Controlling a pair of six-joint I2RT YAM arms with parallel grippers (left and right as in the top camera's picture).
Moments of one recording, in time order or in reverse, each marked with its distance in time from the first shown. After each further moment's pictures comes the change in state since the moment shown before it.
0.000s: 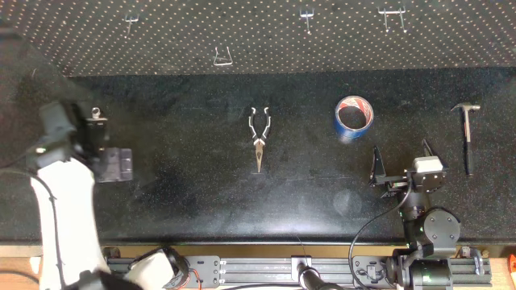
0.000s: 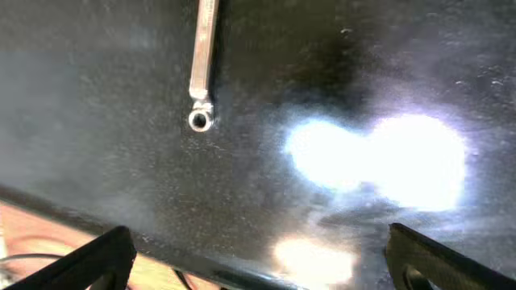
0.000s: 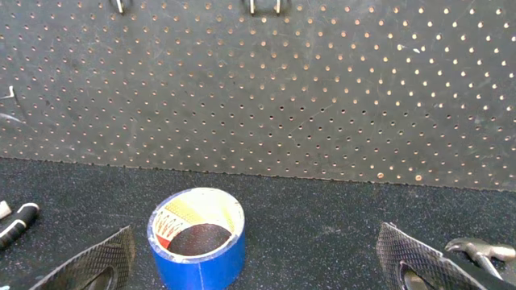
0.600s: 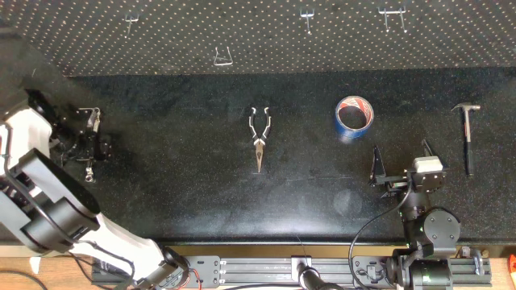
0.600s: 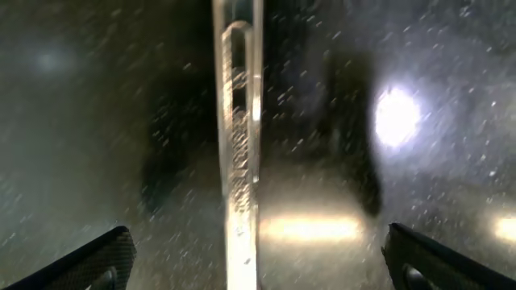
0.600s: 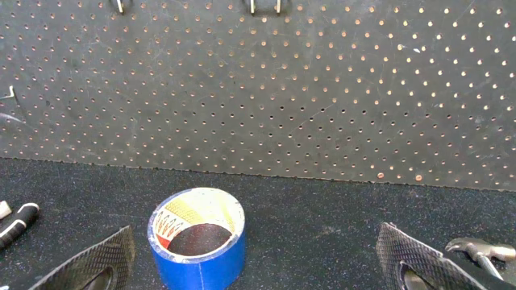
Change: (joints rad) left arm 0.178 0.615 0.304 0.098 0.186 0.305; right arm 0.000 0.000 0.000 0.000 0.000 0.000
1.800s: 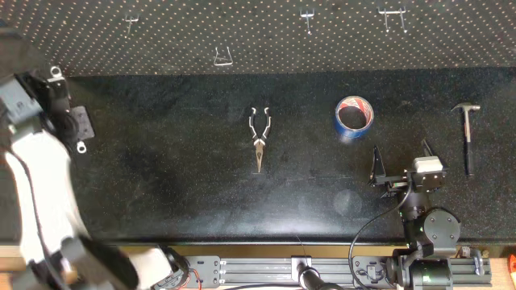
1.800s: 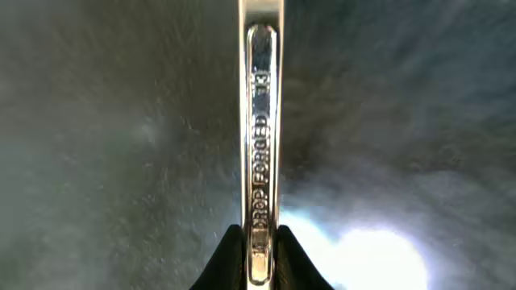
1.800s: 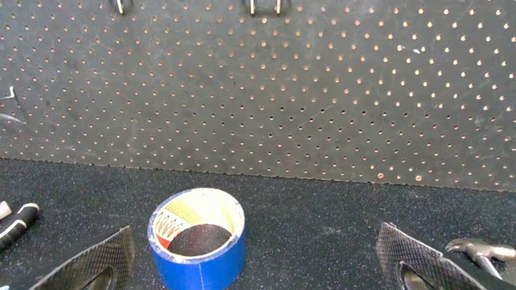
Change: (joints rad) left arm -0.122 -0.480 -0.184 0.252 -0.045 -0.397; right arm 0.000 0.000 0.000 0.000 0.000 0.000
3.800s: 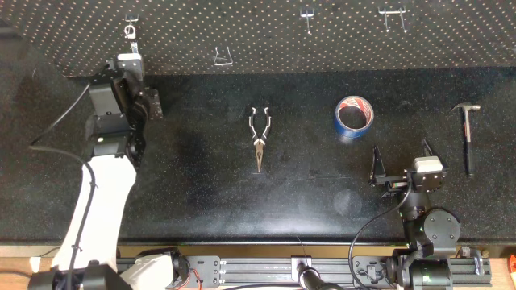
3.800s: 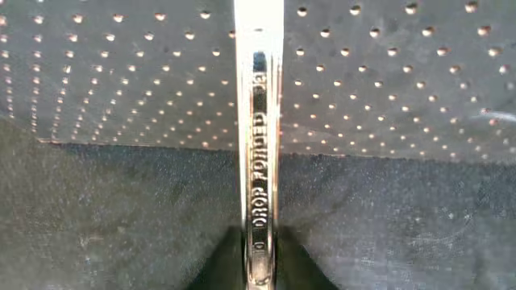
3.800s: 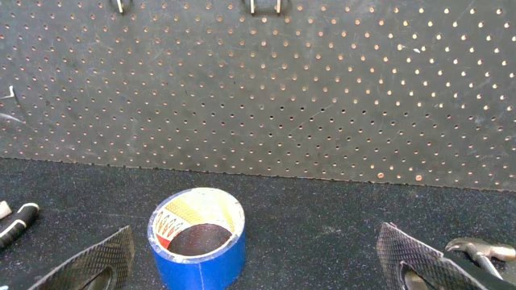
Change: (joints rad) left arm -0.429 -0.138 -0.287 0.499 0.019 -0.188; right arm 0.000 0.000 0.000 0.000 0.000 0.000
